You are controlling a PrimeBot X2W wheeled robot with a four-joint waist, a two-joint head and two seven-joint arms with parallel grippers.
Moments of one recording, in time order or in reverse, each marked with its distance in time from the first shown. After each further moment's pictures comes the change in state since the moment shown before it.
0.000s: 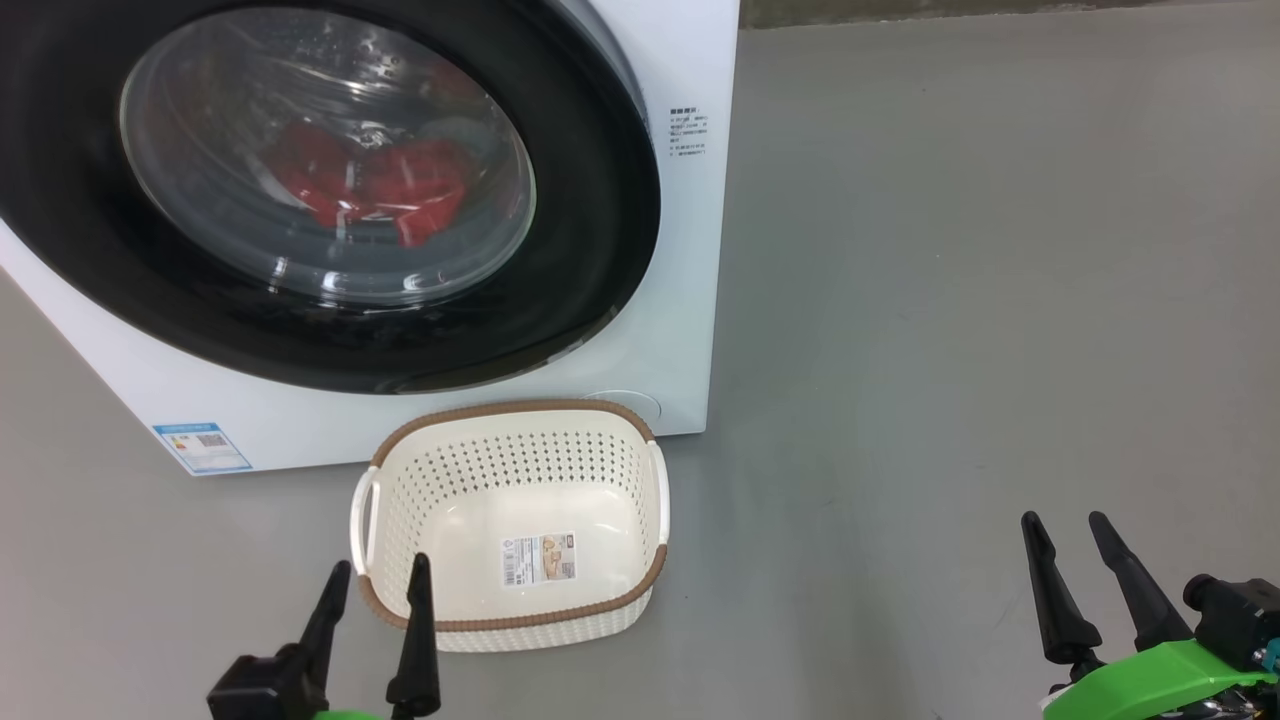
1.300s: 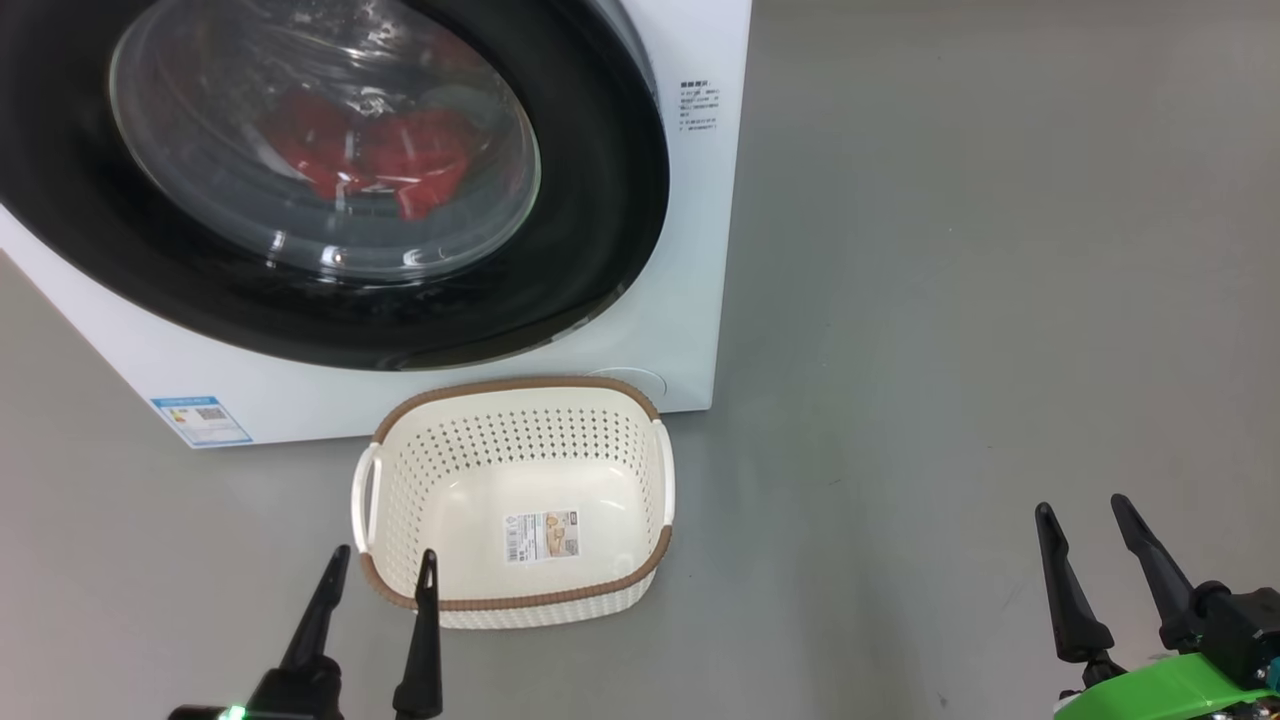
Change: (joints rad) left arm 0.014 -0.016 0.033 -0.017 0.264 -0.038 -0.073; right arm 0.025 0.006 -0.040 -0.060 -0.204 0.000 -0.075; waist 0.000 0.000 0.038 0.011
